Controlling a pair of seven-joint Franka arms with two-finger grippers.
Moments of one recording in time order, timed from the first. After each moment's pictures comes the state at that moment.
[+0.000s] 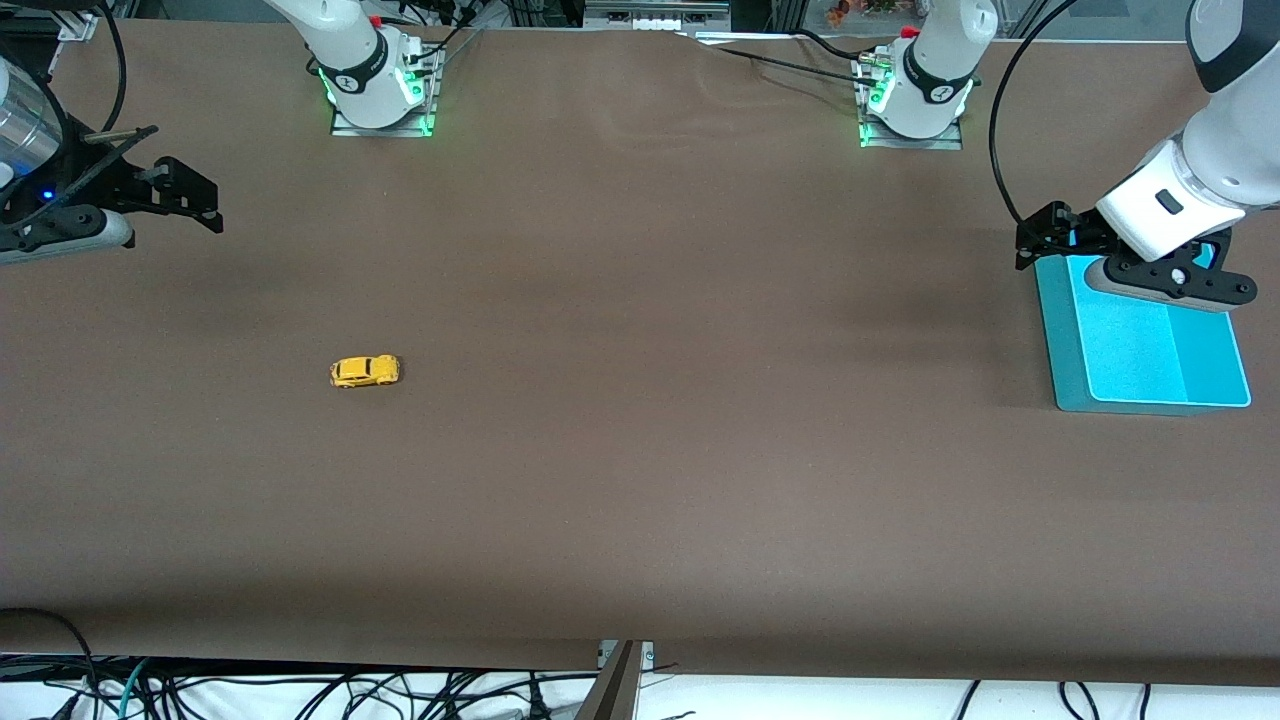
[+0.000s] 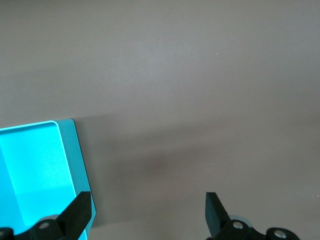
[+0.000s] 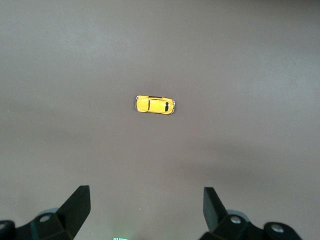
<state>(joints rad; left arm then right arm) -0.04 0.02 -0.05 -1.69 -0.01 1.64 0.09 0.11 -0.02 -0.04 -1.64 0.00 1.57 -0.13</state>
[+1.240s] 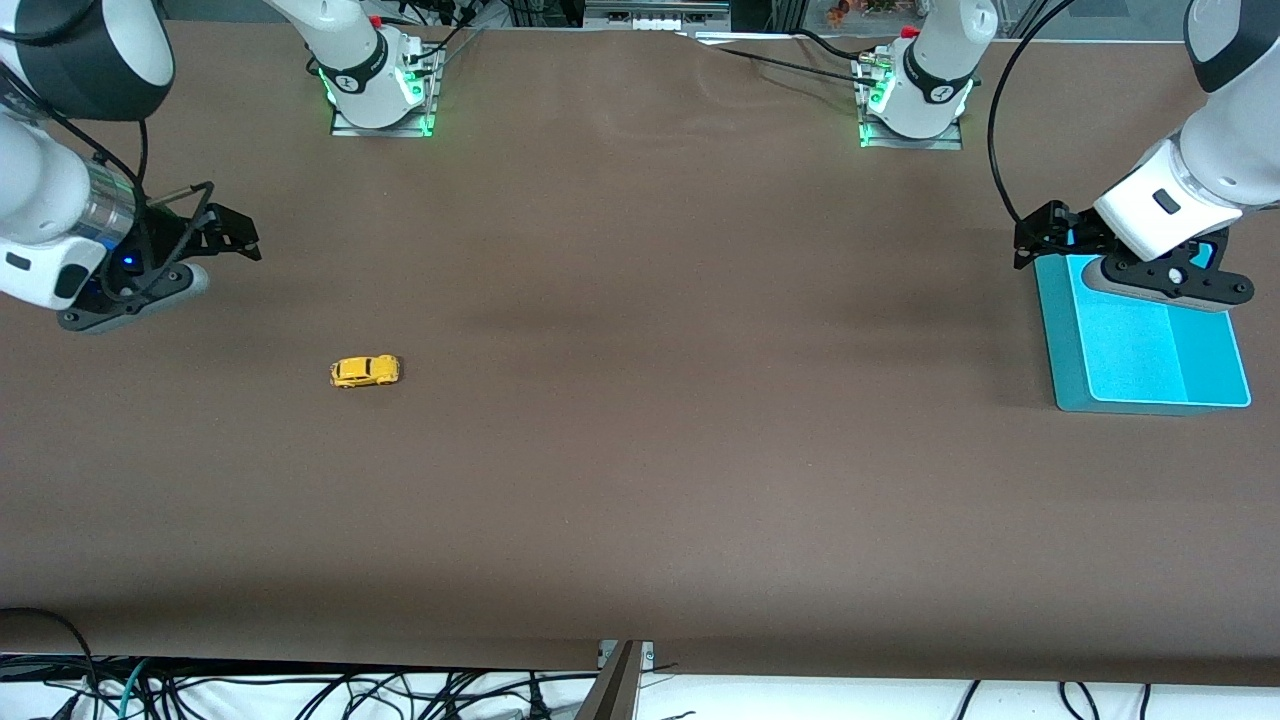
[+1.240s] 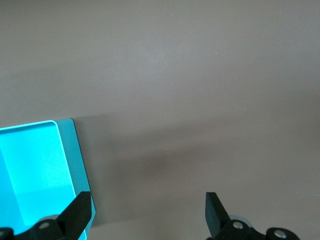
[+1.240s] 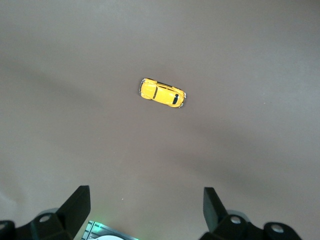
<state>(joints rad) -0.04 0.02 -0.05 -1.69 -0.01 1.64 0.09 0.11 0.11 -0.04 -1.67 0.00 1.60 -0.35</state>
